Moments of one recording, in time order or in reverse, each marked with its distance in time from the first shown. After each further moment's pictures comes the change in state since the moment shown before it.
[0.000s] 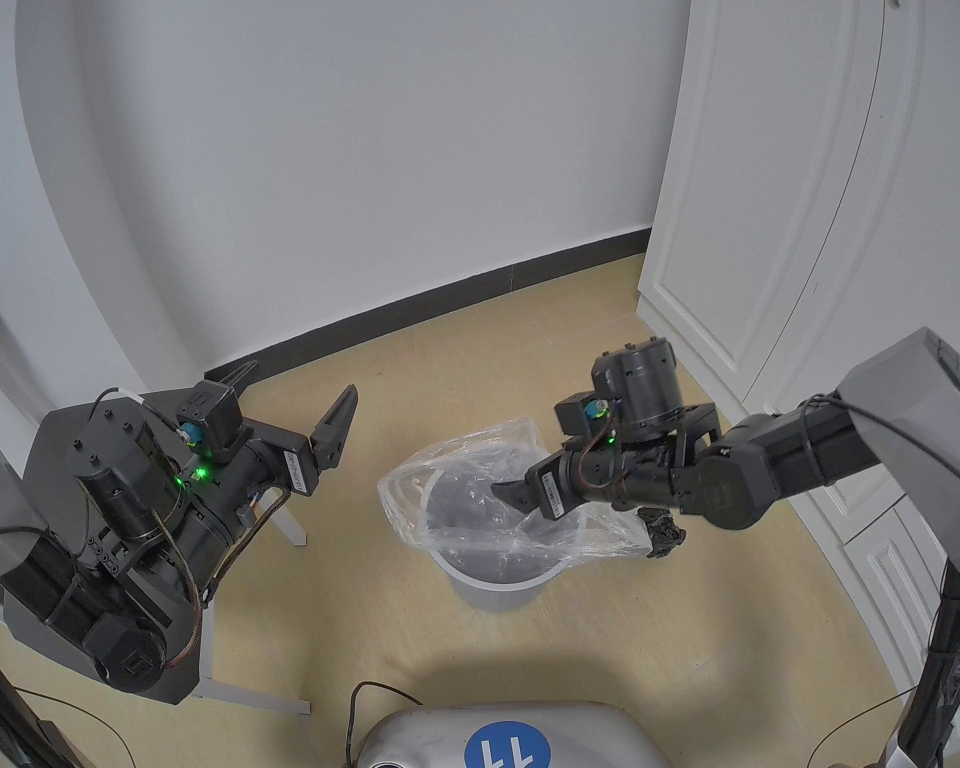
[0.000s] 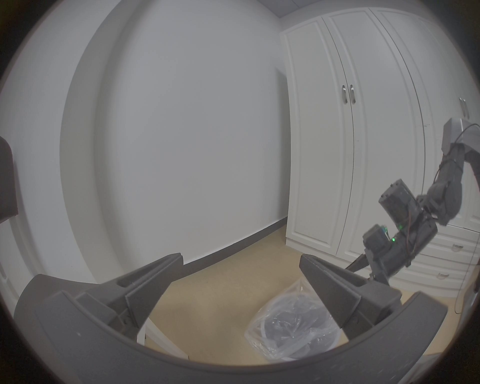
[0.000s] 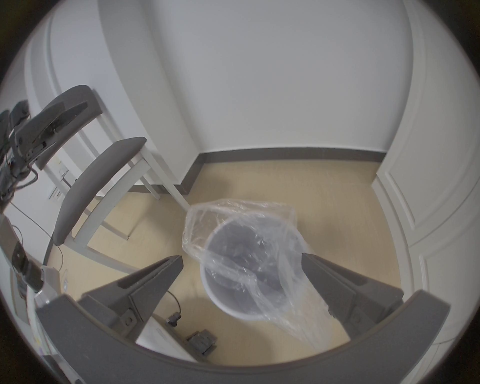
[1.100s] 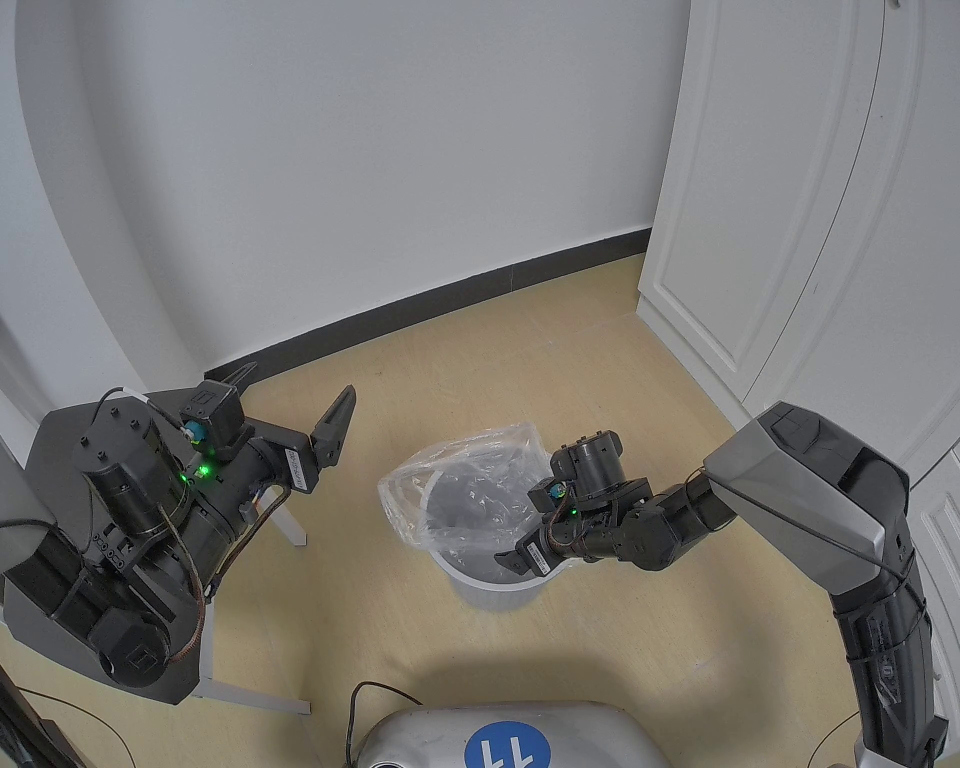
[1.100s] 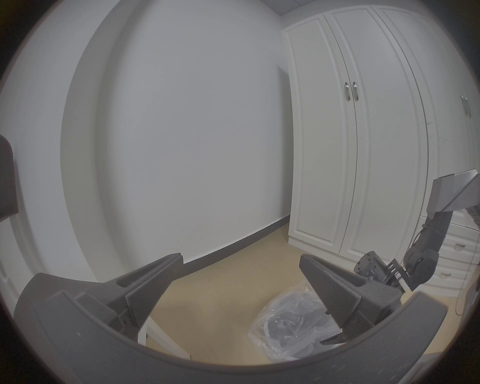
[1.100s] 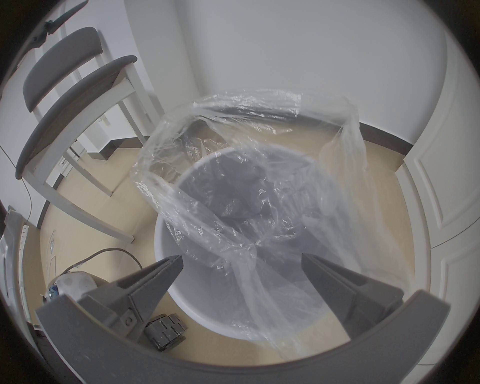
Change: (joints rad) left arm 0.016 0.021 -0.012 0.000 -0.001 -0.002; right arm -0.060 0.377 -0.150 -0.054 0.047 -0.156
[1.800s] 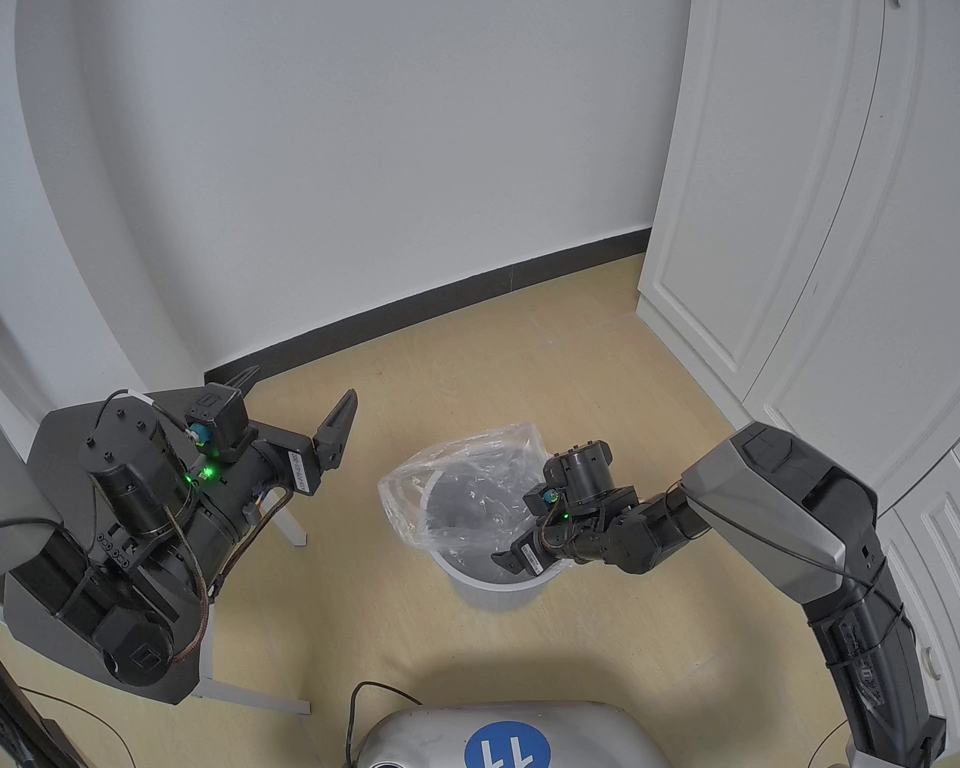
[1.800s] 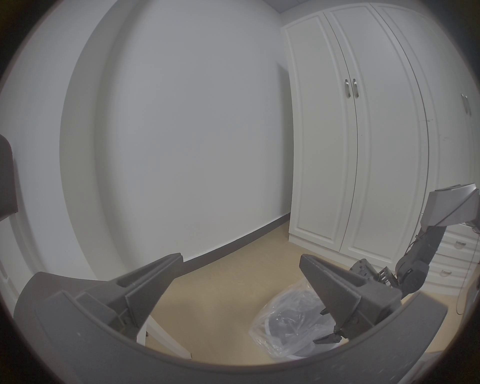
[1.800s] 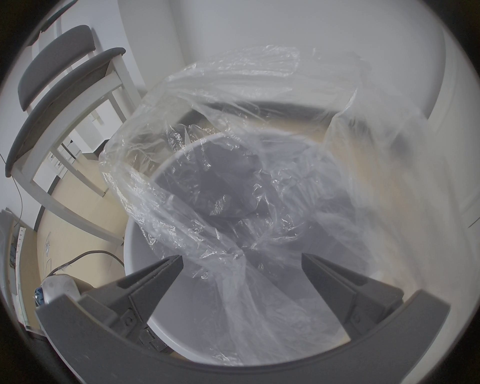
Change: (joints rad) left arm 0.003 0.015 -0.003 0.000 0.000 0.002; right arm -0.015 0.114 -0.120 -0.003 0.000 0.000
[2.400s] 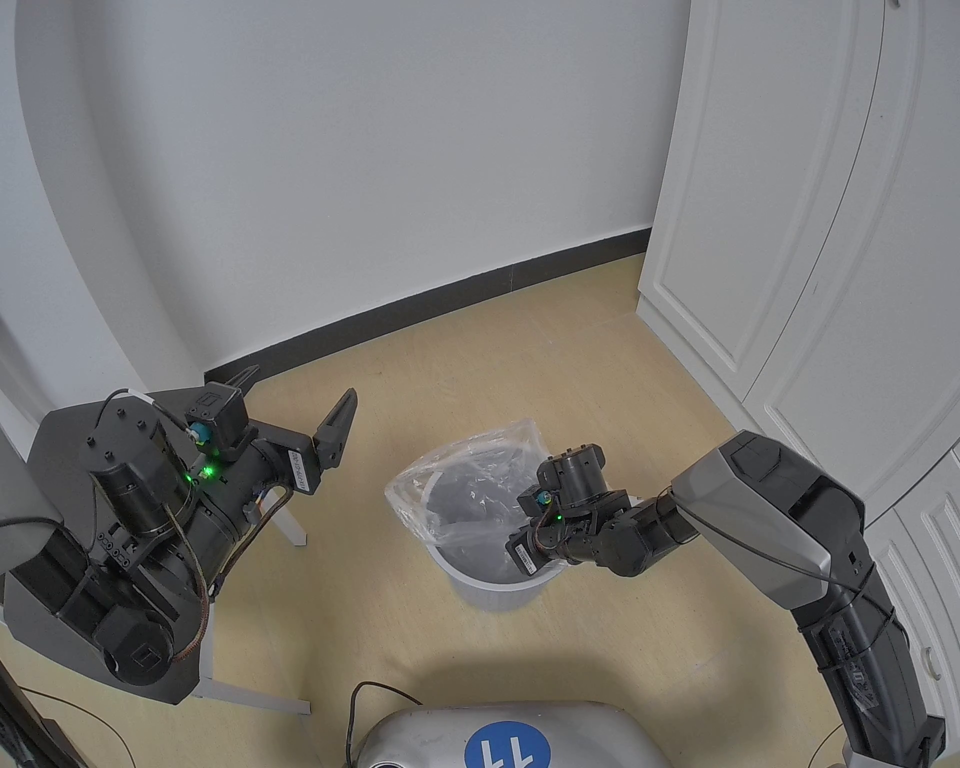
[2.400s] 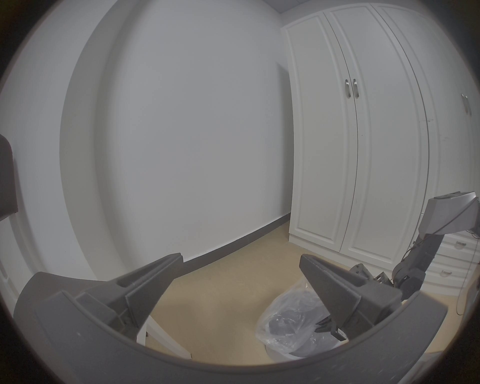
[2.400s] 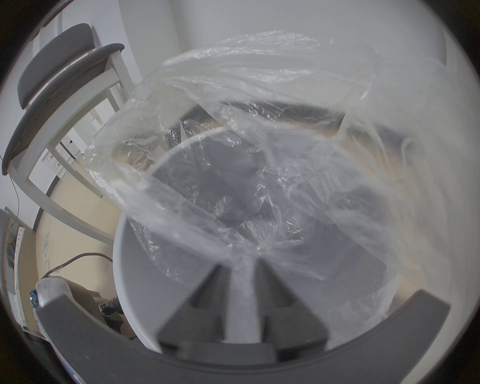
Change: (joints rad) left arm 0.001 0.002 -0.003 0.000 0.001 0.000; right arm 0.004 0.045 -0.055 -0.007 -0.002 0.002
